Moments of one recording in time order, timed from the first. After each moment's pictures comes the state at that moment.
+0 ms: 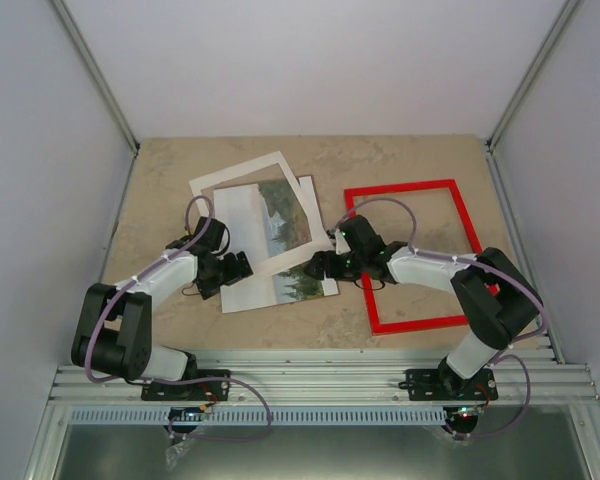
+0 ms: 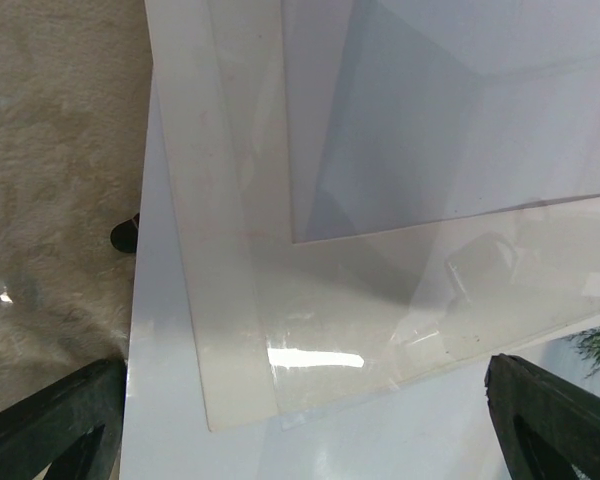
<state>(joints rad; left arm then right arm) -0.24 1.40 0.69 -0.56 0.19 -0.66 0.70 1.65 0.84 -0.09 -0.38 0.66</state>
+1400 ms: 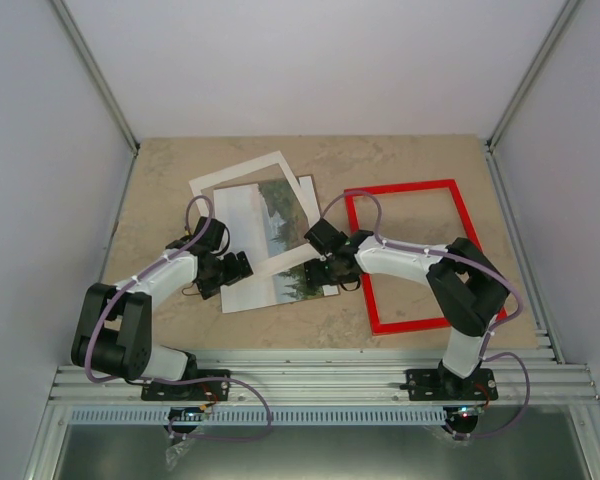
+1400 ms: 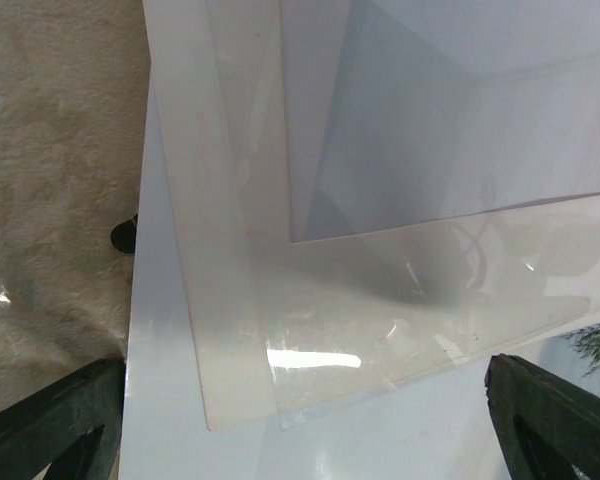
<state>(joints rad) -0.24 1.40 0.69 -0.56 0.19 -0.66 0.85 1.82 1.14 -0.55 -0.01 0.60</state>
